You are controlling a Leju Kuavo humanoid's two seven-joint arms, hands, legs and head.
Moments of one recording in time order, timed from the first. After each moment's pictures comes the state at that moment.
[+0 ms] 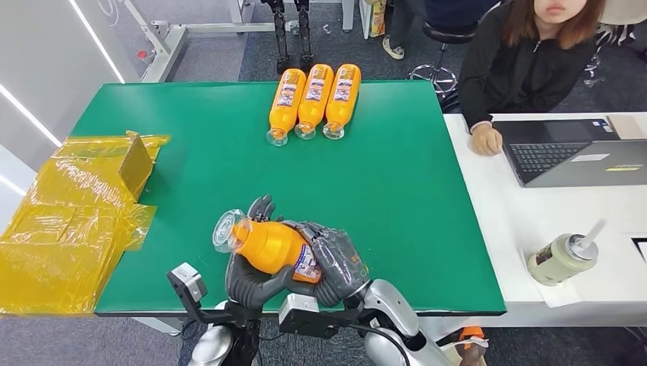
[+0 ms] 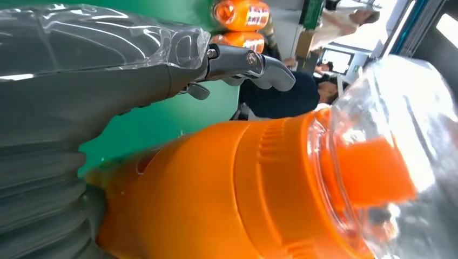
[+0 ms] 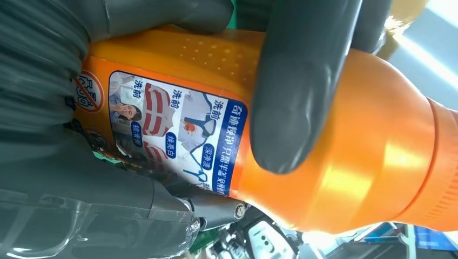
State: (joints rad) left arm -0.07 -0.25 -0.43 -1.01 0.08 -0.12 -0.58; right arm -0.24 -0.01 0.68 -1.42 0.80 -0.12 -0.25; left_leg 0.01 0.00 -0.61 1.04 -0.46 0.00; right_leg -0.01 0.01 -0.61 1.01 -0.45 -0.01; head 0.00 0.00
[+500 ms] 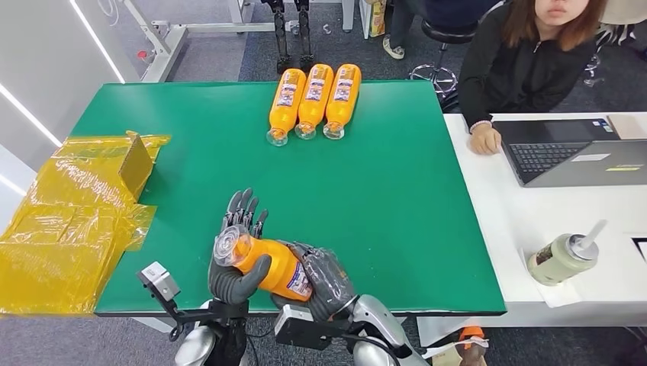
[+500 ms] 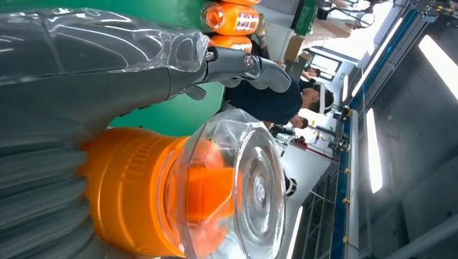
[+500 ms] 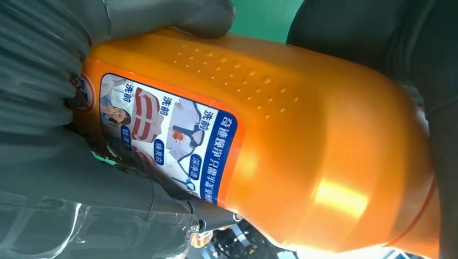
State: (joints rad) left arm -0.05 -0.20 -0.44 -1.12 0.19 -0.14 -0.54; right arm -0.21 0.04 0.74 -1.26 0.71 -0.11 -0.32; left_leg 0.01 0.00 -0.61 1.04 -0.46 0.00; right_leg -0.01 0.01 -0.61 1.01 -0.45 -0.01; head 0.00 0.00
